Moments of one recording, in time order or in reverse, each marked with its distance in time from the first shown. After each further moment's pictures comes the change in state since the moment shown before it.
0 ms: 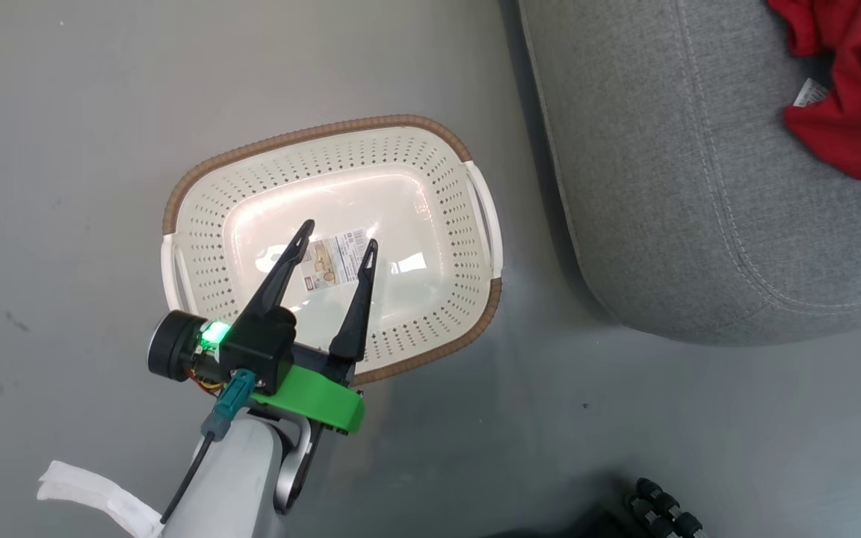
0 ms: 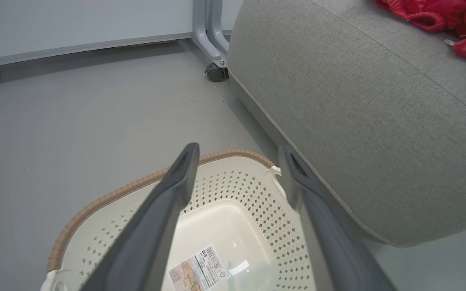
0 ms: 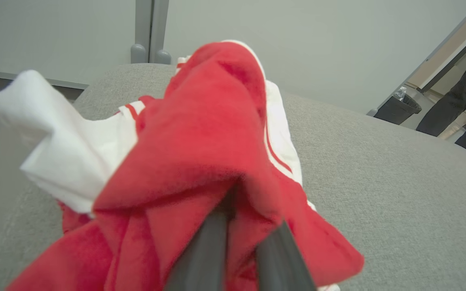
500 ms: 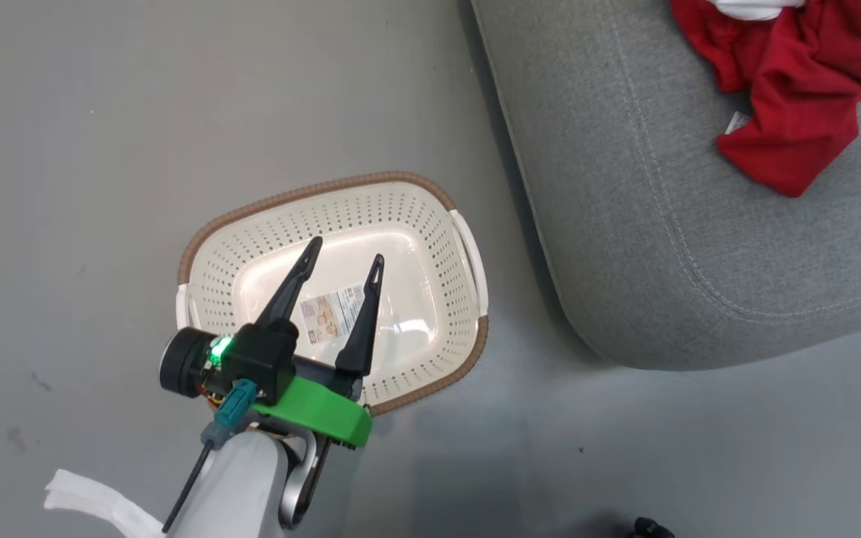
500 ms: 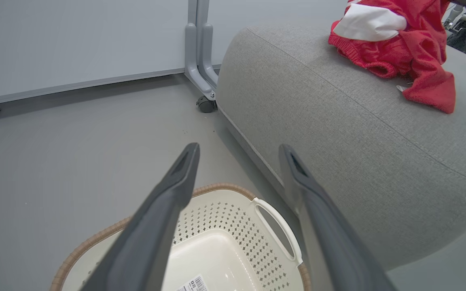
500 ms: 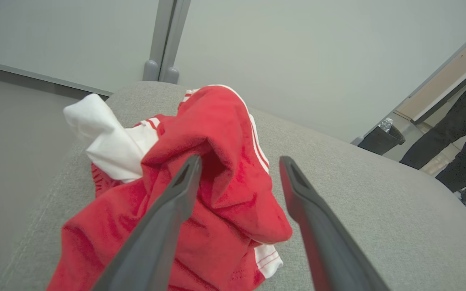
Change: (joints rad) left arm 0.016 0.000 -0.022 0.013 -0.056 0.001 0.000; right arm 0.125 -0.059 0.098 -0.091 0.005 0.000 0.000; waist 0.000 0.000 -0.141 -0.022
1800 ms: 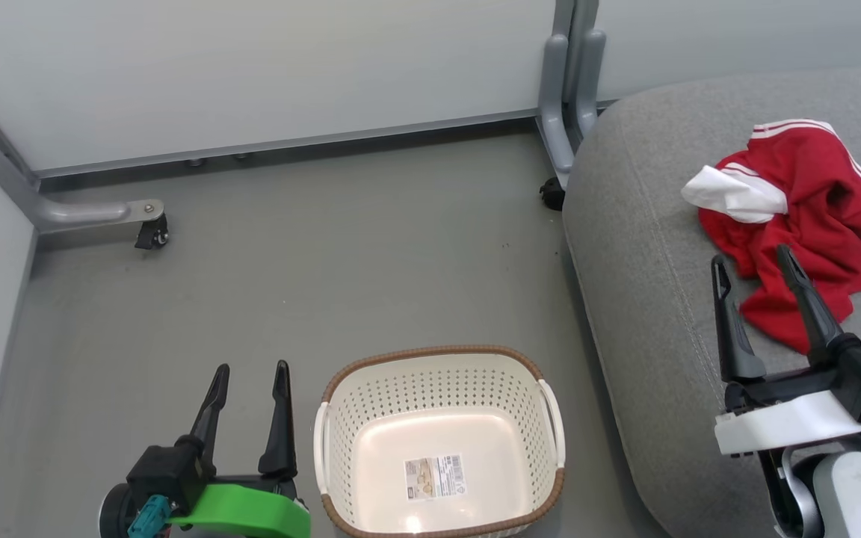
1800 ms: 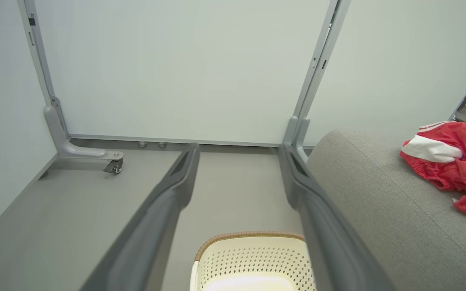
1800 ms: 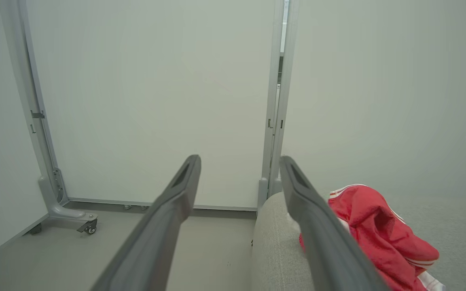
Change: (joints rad) left arm 0.306 0.001 0.174 -0.081 -0.148 0.074 0.000; right arm 0.721 0.377 -0.142 -0.608 -0.046 0.000 0.000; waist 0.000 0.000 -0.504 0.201
